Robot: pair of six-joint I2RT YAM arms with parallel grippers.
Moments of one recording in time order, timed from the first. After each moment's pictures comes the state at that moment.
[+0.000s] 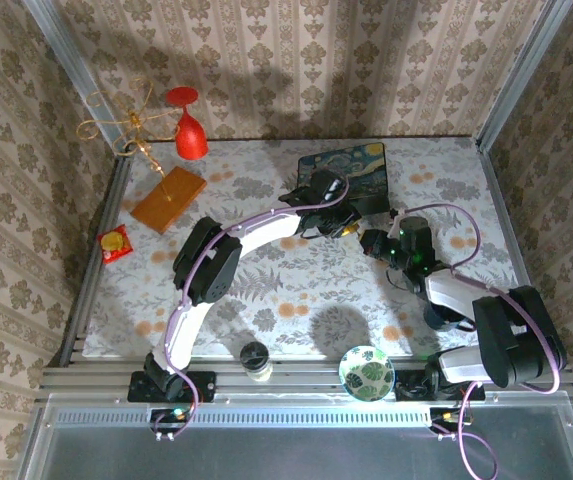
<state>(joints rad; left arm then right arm) -0.83 2.22 1.75 -0.31 0.30 -1.31 0.20 1.37 0.50 0.36 -0.30 0.68</state>
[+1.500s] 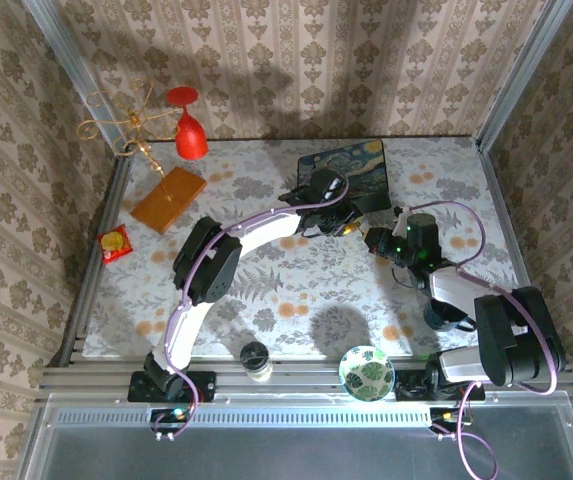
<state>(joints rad) -0.83 2.22 1.75 -0.29 0.31 -1.36 0.14 1.37 0.51 0.33 -0.37 0.63</state>
